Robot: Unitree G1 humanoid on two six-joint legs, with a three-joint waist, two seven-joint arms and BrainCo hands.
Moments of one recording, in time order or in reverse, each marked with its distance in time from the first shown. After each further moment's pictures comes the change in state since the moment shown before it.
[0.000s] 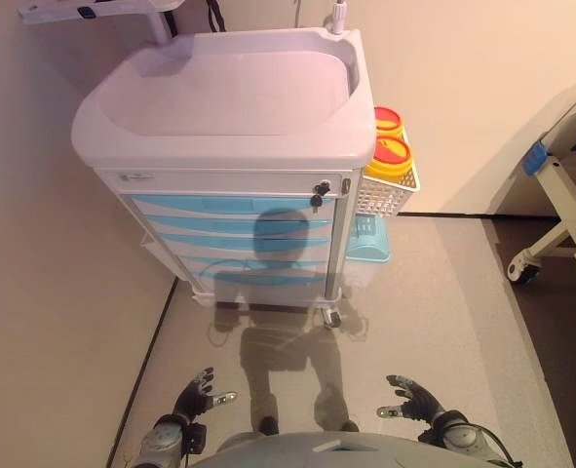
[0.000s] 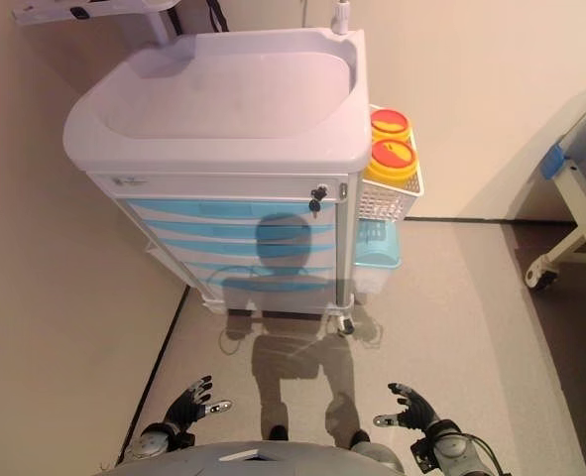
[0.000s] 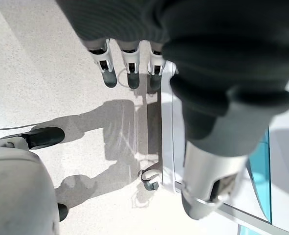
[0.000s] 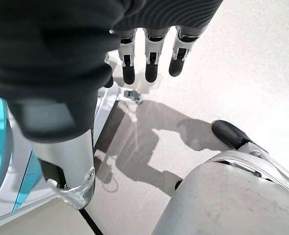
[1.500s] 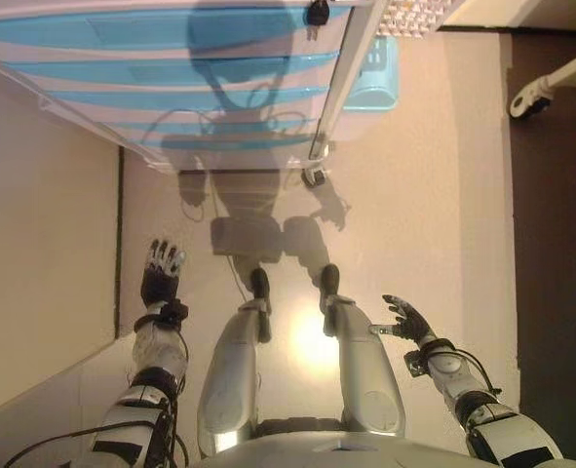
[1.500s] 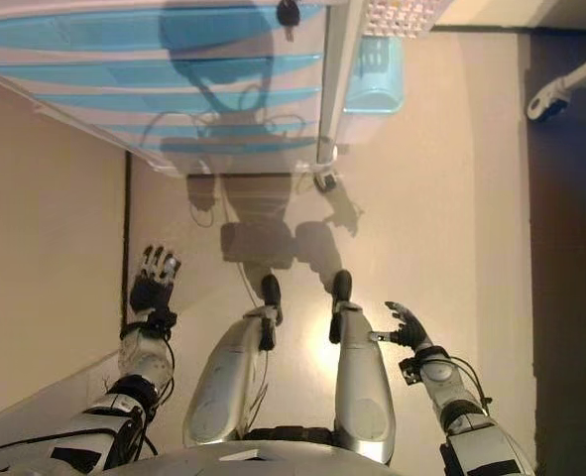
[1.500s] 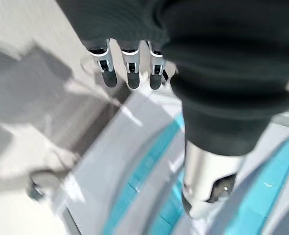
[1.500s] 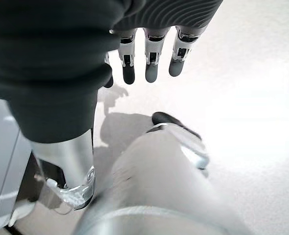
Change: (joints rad) left arm -0.316 0.038 0.119 -0.296 -0.924 -0.177 -0.207; right arm -0.238 -0.009 -0.006 -0.065 0.087 -0.028 -0.102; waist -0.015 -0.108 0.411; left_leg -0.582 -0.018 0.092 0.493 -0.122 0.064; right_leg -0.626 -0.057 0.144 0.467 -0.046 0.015
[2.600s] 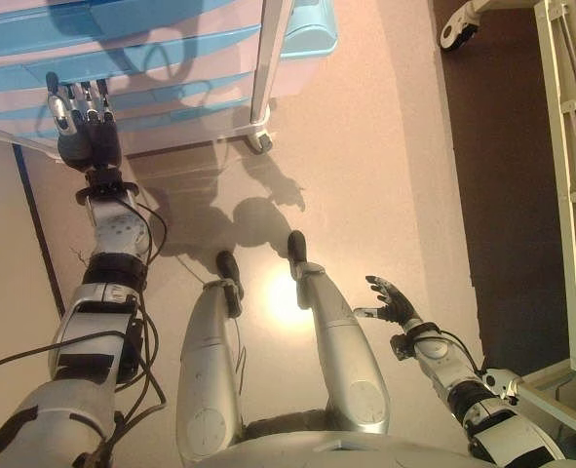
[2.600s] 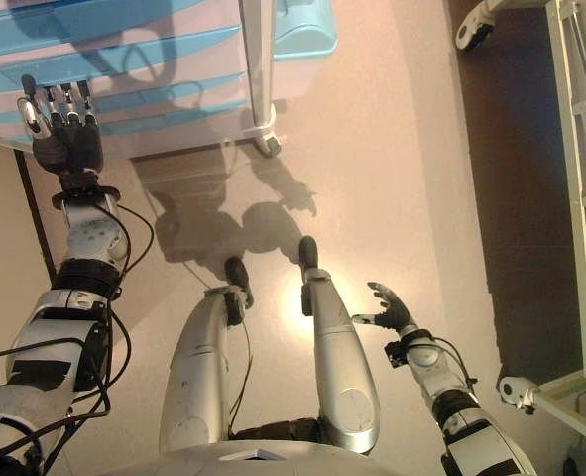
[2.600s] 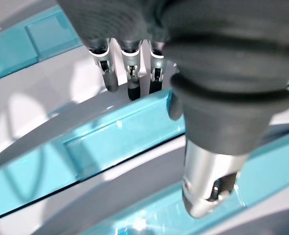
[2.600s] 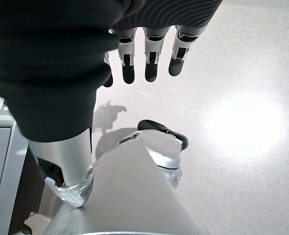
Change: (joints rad) left arm -0.460 0.262 0.016 -0.229 -0.608 0.135 -0.054; right arm 0.015 -0.020 0.176 -0.200 0.116 0.044 -0.026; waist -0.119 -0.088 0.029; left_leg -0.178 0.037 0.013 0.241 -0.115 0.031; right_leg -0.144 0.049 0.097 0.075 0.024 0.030
